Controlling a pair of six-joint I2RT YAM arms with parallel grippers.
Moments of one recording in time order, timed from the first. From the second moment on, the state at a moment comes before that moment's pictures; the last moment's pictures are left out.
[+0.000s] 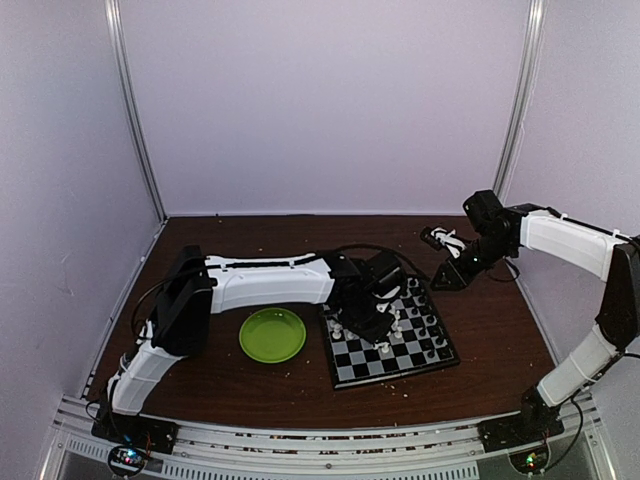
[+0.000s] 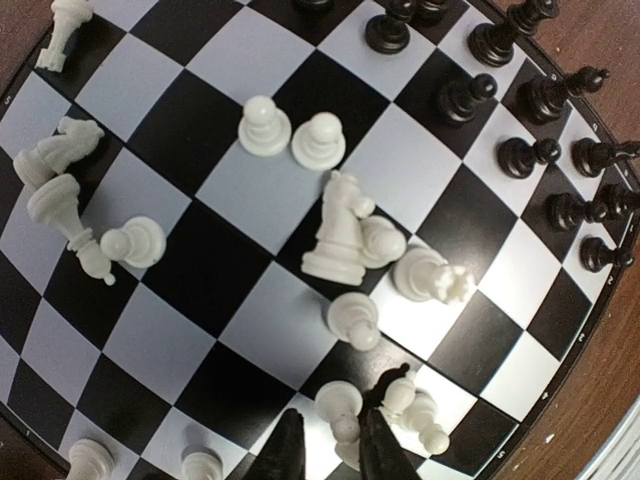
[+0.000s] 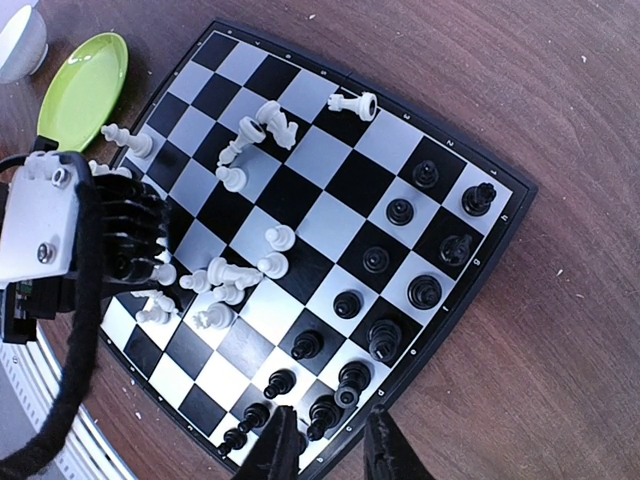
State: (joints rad) left arm -1.13 2.39 2.07 -0.81 -0.01 -0.38; right arm 0.28 1.51 1.16 -0.80 -0.41 -0.38
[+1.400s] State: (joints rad) left arm -1.18 2.11 1.79 -0.78 -0.06 -0.38; right arm 0.28 1.53 1.16 -0.82 -0.43 -0.39
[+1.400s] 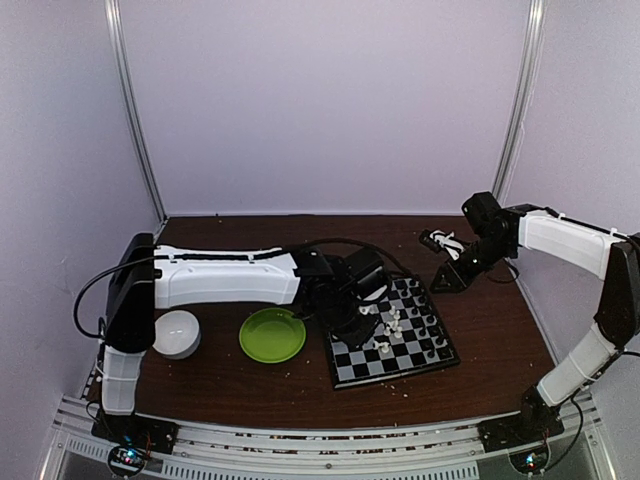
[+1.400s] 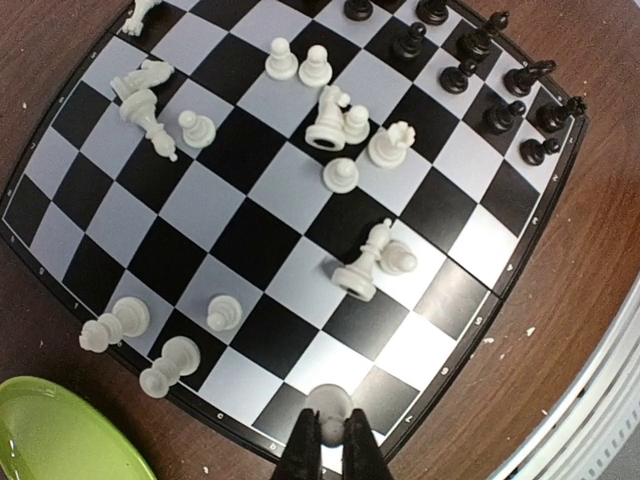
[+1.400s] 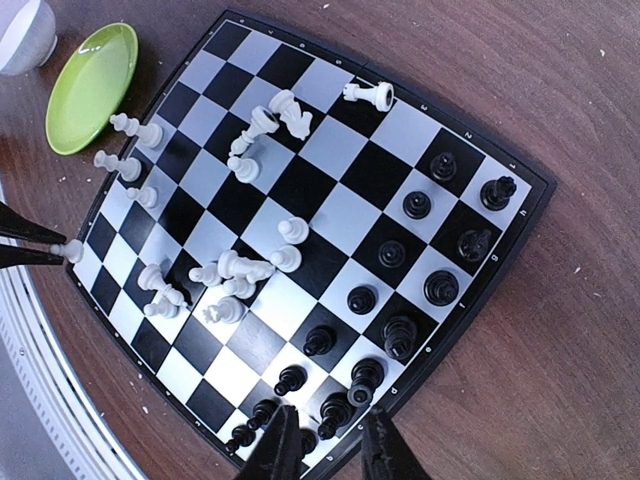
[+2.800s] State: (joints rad) left arm -1.15 2.23 1.81 -0.77 -0.08 -0.44; right arm 0.28 1.53 1.17 -0.83 -0.44 -0.40
